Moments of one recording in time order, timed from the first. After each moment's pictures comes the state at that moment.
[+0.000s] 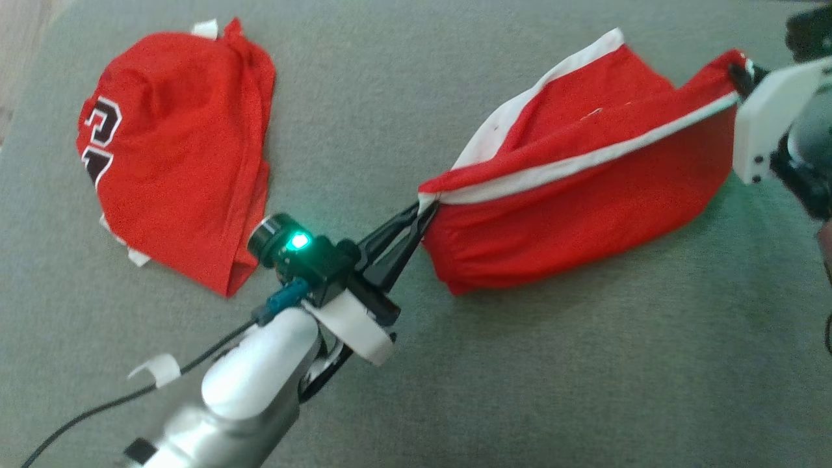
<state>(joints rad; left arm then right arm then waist) -0.60 0.23 -0.88 0.41 -0.46 -0.12 -0.26 -0.77 -0.45 0.31 0.55 0.29 0.13 0.50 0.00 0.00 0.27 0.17</state>
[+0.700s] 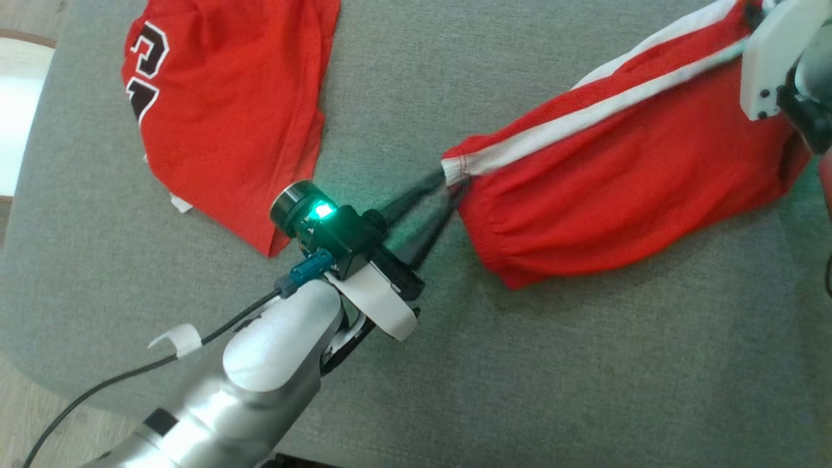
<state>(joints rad) -0.70 0.17 -0.90 0.45 -0.47 -0.13 -0.26 -1.05 -0.39 0.35 0.90 0.21 0.13 0.40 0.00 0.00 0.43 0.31</state>
